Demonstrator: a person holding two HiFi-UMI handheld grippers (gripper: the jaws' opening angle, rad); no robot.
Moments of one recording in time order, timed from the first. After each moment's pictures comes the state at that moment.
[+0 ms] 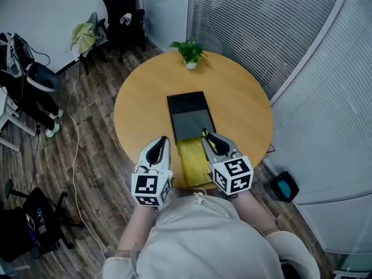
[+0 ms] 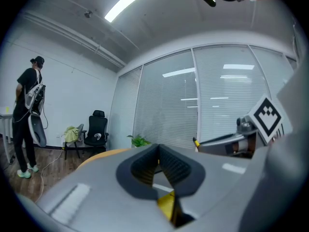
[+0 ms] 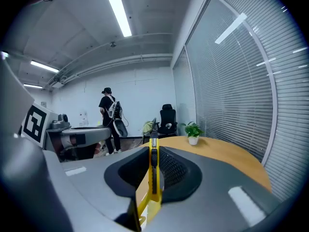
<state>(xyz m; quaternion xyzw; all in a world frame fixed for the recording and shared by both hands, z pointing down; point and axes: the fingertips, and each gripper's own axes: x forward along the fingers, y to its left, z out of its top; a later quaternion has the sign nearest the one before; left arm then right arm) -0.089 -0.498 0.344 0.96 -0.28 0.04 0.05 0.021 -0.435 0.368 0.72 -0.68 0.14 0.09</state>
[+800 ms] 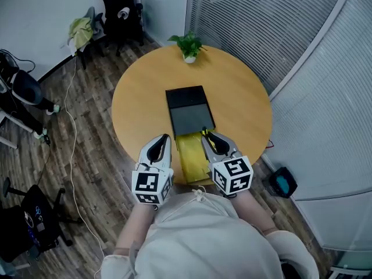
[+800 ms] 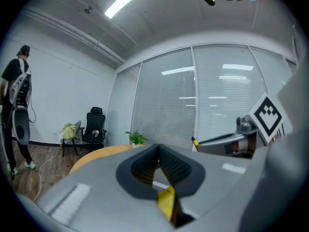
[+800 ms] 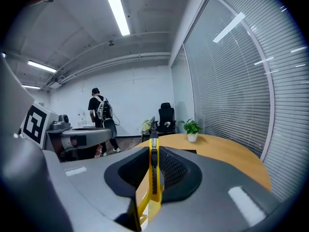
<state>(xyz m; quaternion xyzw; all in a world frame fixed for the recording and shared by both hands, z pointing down) -0.087 -0.495 0.358 0.96 -0.26 0.05 0.06 0.016 -0.431 0.379 0.72 -0.67 0.15 0.09</state>
